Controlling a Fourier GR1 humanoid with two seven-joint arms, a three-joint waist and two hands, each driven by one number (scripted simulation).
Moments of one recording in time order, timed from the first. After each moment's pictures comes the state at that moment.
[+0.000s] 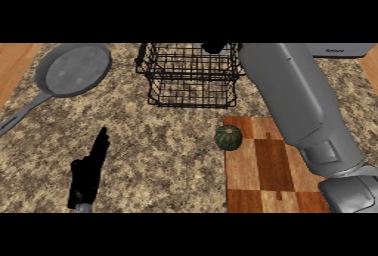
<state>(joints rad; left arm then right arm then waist) 0.06 0.13 -0.11 -1.38 -0.02 0.21 0.01 -1.25 -0.13 0.02 -0.80 0.75 0.05 0.38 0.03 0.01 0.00</state>
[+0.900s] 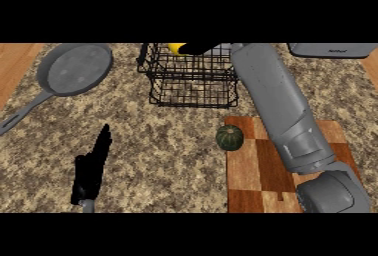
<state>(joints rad) 0.03 0.12 -0.11 -1.37 -0.04 0.21 0.02 -1.28 -0.02 -0.28 -0.53 0.46 -0.14 0.17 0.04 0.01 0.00</state>
